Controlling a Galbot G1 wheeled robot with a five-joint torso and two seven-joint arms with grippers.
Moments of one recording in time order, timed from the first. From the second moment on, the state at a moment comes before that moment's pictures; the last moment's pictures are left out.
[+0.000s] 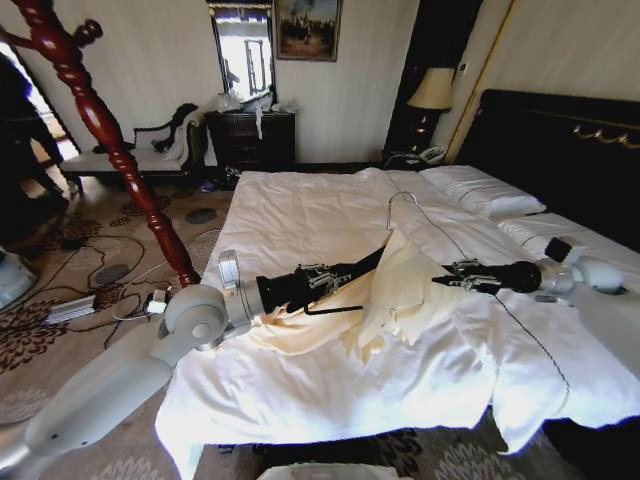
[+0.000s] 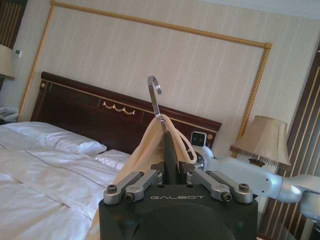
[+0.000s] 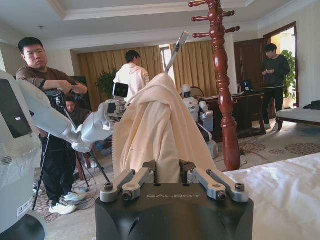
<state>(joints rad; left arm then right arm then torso) 0.58 -0.73 0.09 -2.22 -1.35 0.37 0.21 -0.72 0.35 0.25 1.43 1.19 -0.15 -1.54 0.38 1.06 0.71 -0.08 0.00</state>
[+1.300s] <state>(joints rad) 0.94 -0.65 -0.13 -1.98 -0.82 0.39 -0.17 -0.97 0.57 0.27 1.54 0.84 0.28 -0.93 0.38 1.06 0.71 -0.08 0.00</state>
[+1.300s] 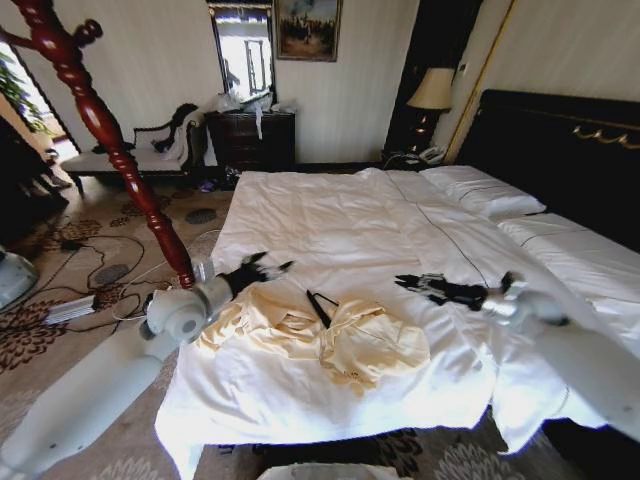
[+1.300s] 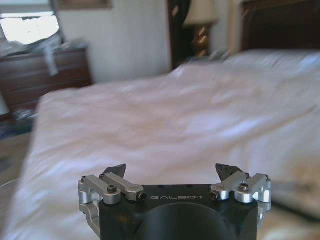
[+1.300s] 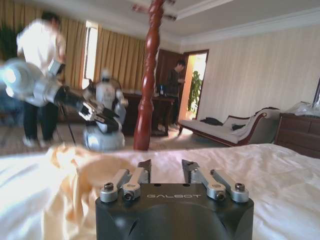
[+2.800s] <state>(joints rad) 1.40 -0.85 -0.43 -1.88 -0.47 0.28 -0.40 -1.08 0.73 0.24 1.51 0.10 0.22 -0.80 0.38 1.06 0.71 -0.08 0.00</state>
